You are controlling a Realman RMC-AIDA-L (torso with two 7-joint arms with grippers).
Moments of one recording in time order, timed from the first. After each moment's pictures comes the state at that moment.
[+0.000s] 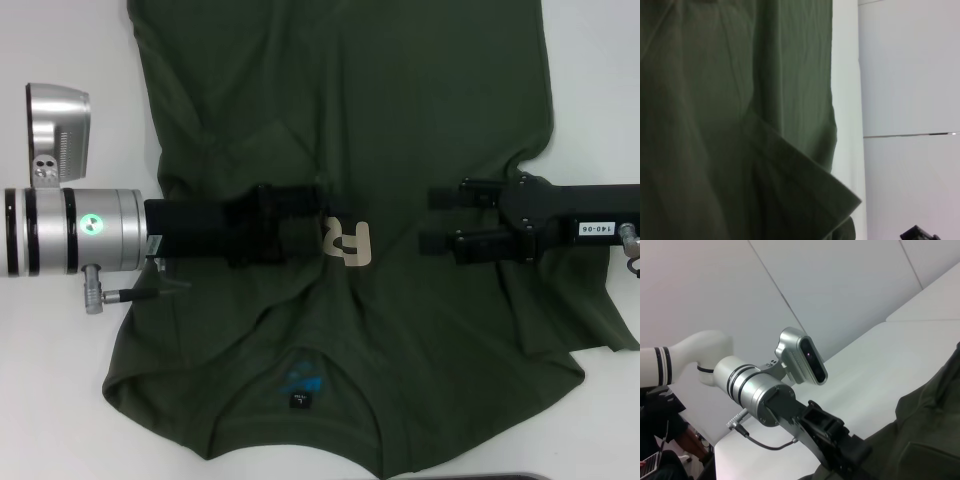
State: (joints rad) left arm -0.57 -2.17 -2.29 -0.57 -1.12 1.47 -2.54; right arm 0.47 2.03 -0.77 -0.56 -1.95 -1.71 1.55
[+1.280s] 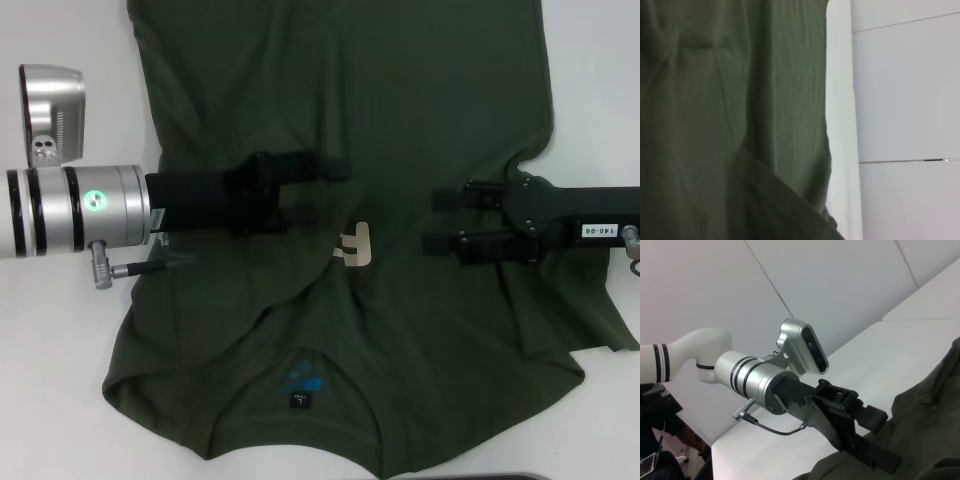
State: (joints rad) left arm -0.59 -2.15 -2.26 -0.53 -1.22 1.40 -2.52; right arm 0.47 2.03 -0.77 -0.56 -1.95 -1.70 1.55
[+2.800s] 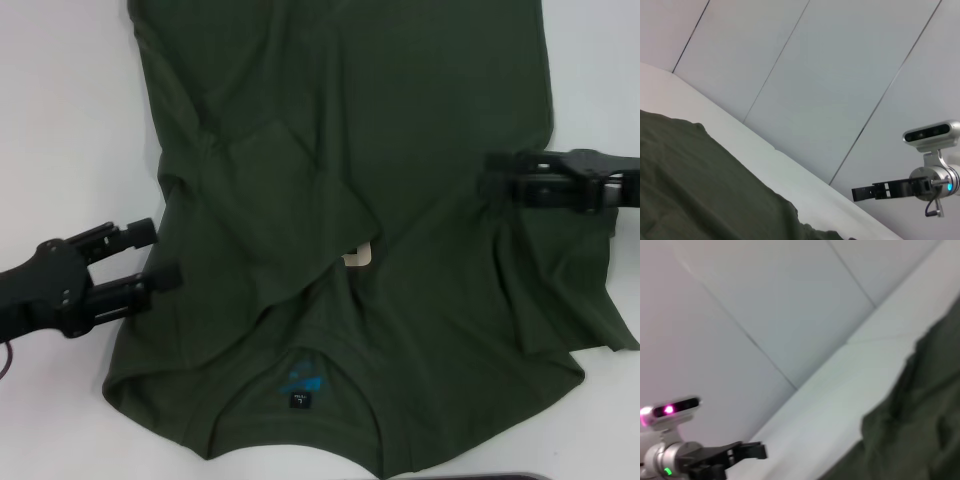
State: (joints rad) left arm -0.23 -2.10 -2.53 -0.69 -1.25 1.84 -1.44; right arm 0.45 1.97 -0.66 -0.57 -1.95 -1.75 1.73
